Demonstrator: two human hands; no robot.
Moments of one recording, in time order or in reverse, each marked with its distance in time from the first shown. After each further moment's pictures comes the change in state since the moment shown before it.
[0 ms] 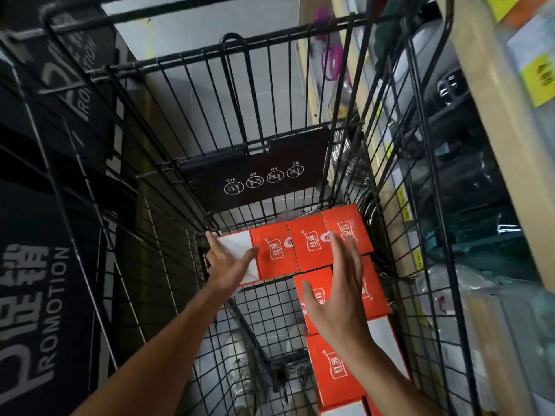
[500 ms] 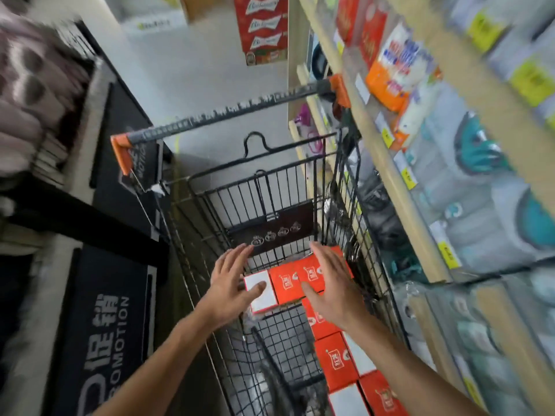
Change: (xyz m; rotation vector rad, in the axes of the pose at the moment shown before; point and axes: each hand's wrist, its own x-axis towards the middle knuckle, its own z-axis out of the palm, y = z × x) left_hand -0.152 0.101 -0.143 0.572 -0.106 0.755; right_hand 0.002 -0.134 -0.112 -0.126 -0.131 -0.151
